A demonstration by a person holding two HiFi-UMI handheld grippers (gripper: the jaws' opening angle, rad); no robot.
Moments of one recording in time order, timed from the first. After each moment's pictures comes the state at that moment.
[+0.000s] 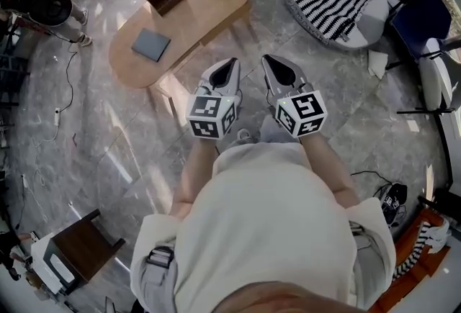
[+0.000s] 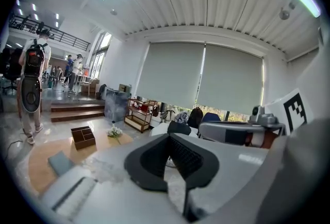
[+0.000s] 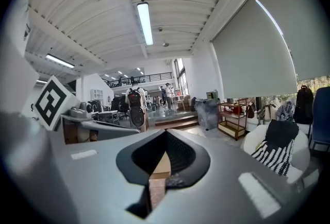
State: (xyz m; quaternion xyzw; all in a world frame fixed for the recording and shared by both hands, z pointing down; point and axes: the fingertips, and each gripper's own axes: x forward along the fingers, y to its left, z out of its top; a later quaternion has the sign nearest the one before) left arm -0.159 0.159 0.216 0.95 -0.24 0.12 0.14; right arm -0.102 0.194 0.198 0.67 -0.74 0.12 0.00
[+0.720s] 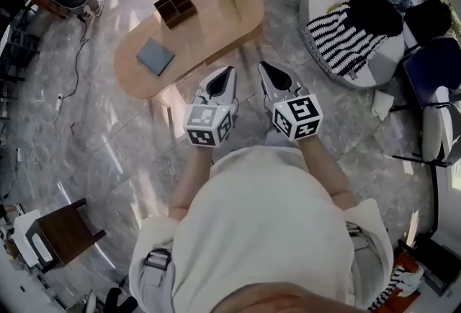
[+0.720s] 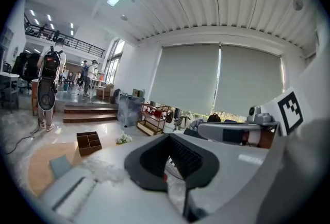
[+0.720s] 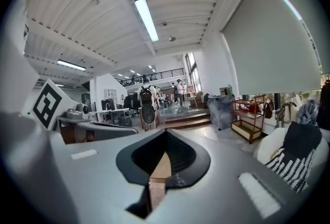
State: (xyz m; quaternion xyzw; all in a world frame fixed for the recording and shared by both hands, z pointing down) left arm -0.091 0.071 0.219 0.93 -0.32 0.10 0.14; right arm -0.024 0.091 0.205 0.60 -0.79 0.13 0.01
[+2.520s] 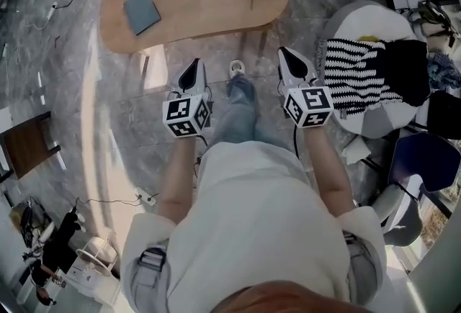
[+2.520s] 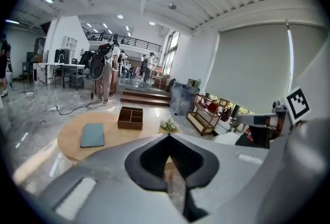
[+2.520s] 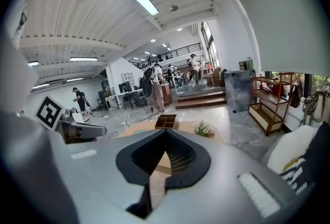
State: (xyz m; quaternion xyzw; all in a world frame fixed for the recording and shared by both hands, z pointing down) left arm -0.064 -0.087 0.374 0.75 -0.60 0.12 0.25; right arm 0.147 -0.122 0.341 0.47 -0.85 0.21 0.11
